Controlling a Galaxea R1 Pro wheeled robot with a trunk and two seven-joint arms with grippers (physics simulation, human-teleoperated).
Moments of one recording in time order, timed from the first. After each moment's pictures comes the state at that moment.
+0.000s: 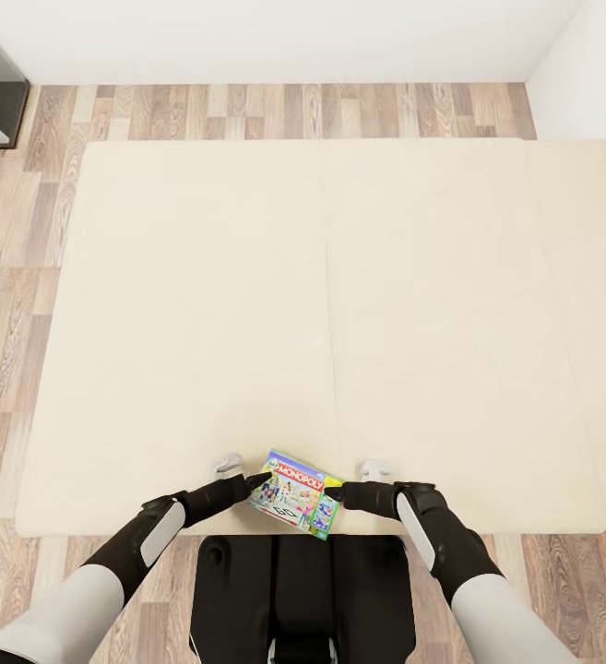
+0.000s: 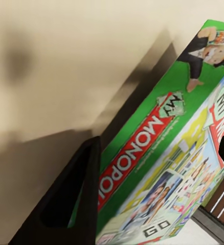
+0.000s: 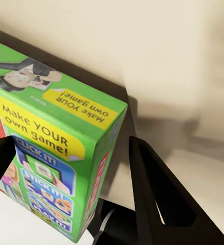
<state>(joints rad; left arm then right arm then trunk) -0.69 0.09 -0.28 -0.54 0.68 0.33 -0.55 -0.62 0.05 0.07 -0.80 -0.16 0.61 0.35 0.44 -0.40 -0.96</state>
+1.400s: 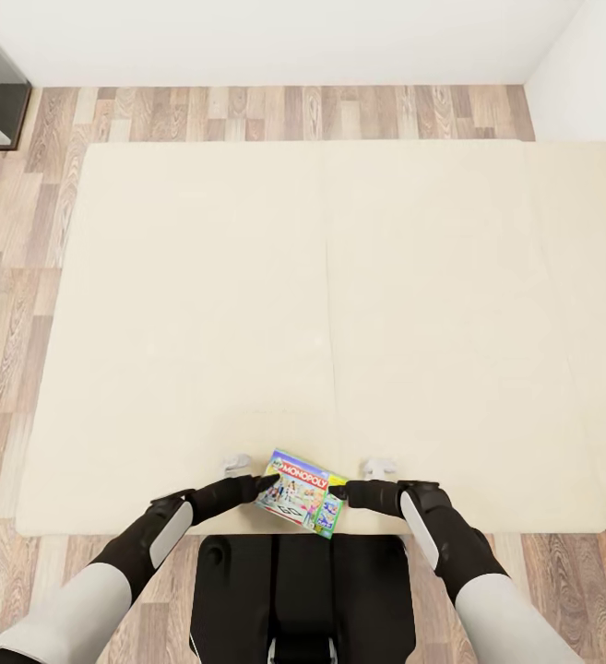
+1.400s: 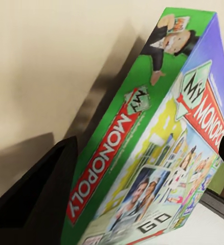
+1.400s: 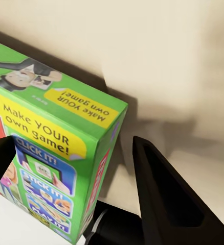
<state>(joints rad) -0.69 0.06 -0.29 -0.56 0.57 0.28 -0.58 -0.62 0.04 0.07 -0.81 -0.14 0.61 0.36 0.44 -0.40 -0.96</state>
